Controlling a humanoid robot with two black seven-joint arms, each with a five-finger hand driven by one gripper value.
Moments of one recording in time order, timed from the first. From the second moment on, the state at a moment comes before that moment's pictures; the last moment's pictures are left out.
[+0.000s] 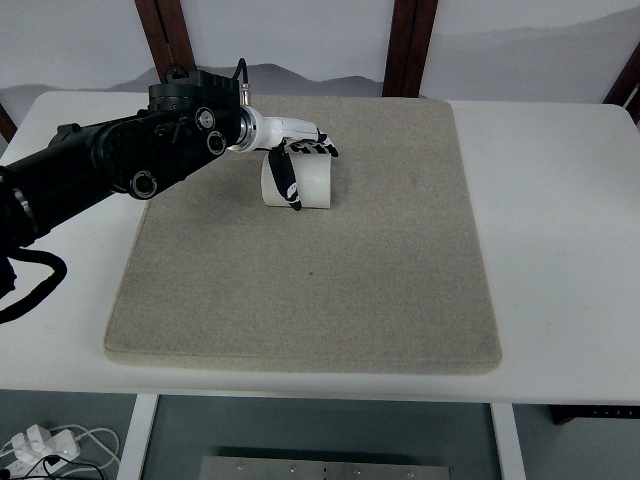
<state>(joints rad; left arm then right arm) -1.26 0.16 -0.25 -0.70 1.24 -0.43 0.13 0.00 0.00 -0.01 0.16 -0.04 -0.01 -0.03</state>
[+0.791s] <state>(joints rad) -1.26 0.16 -0.25 -0.70 1.28 -0.44 0.12 0.00 0.00 -0.01 0.16 -0.04 -0.01 -0.03</state>
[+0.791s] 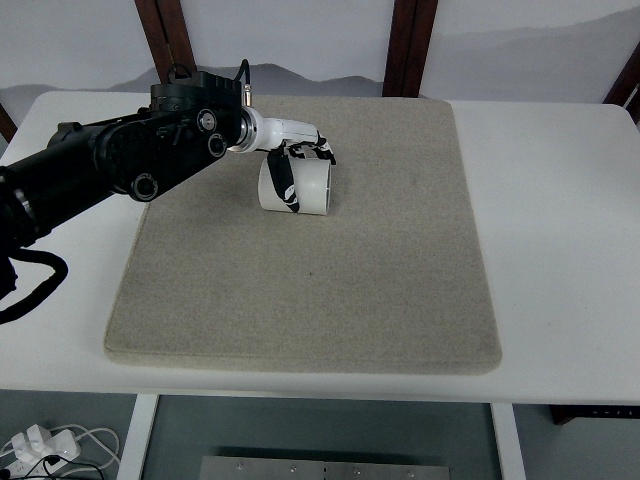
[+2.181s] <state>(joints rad) -1.21 0.31 -0.50 -0.61 0.60 -0.59 -0.12 0.00 0.00 -0.01 0.16 -0.04 -0.01 -0.03</state>
